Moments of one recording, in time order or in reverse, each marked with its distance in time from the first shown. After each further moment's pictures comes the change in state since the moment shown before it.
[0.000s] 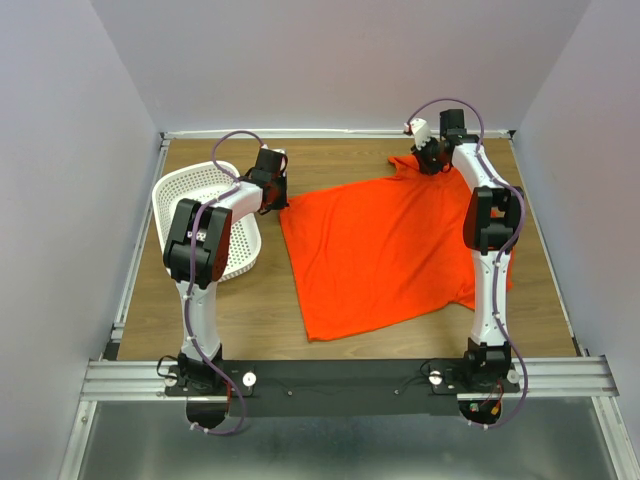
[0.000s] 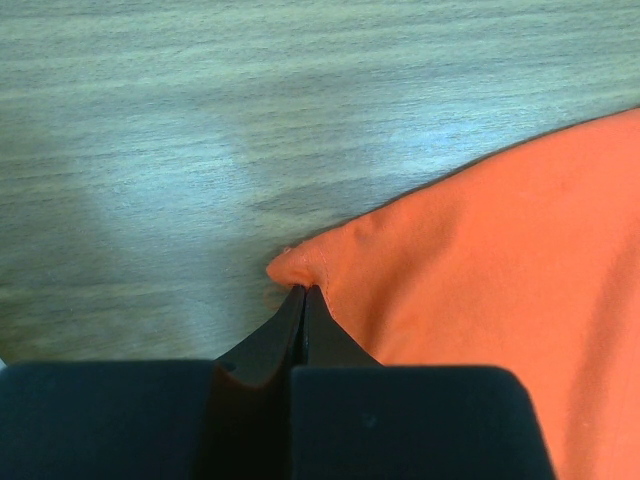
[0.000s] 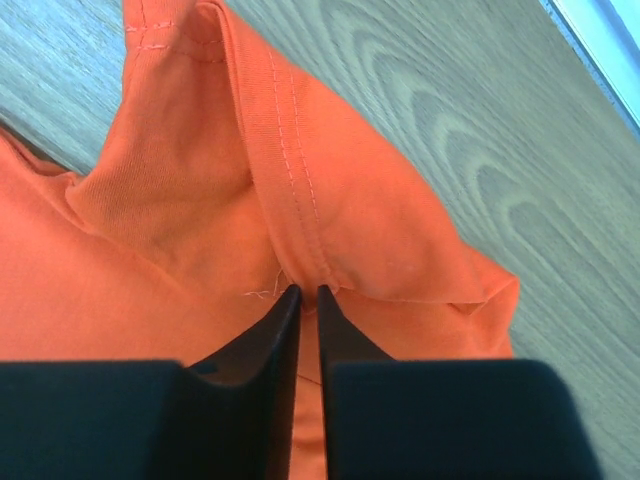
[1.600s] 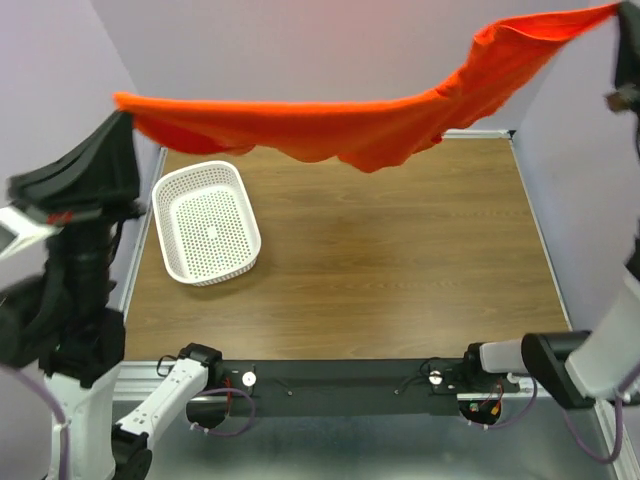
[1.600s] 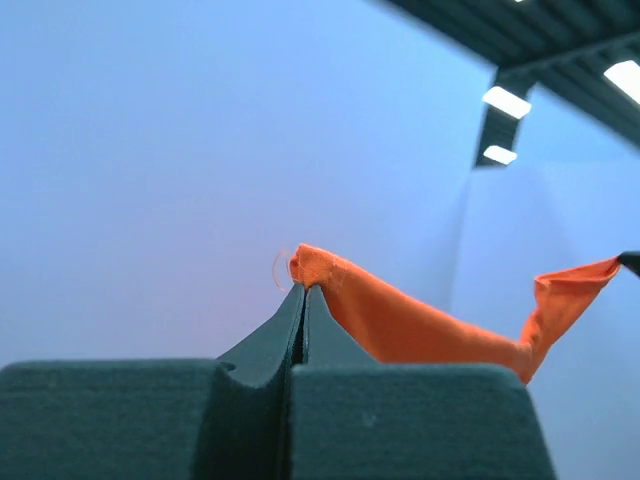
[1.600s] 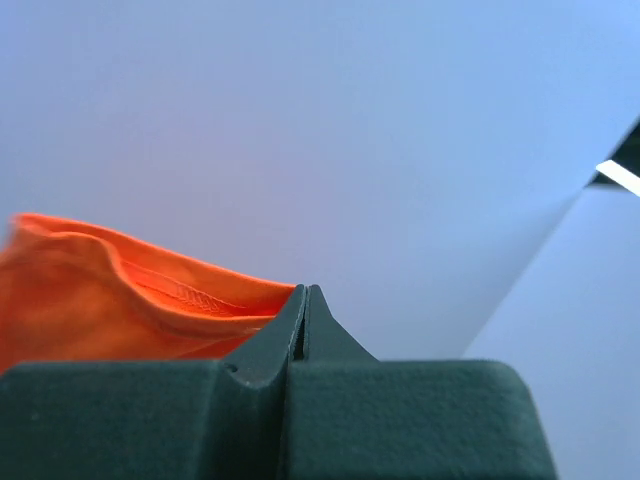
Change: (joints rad) left arm 0.000 -1.285 0.074 0.324 0.084 -0.060; right arm 0.005 -1.091 0.363 0.002 -0.032 0.267
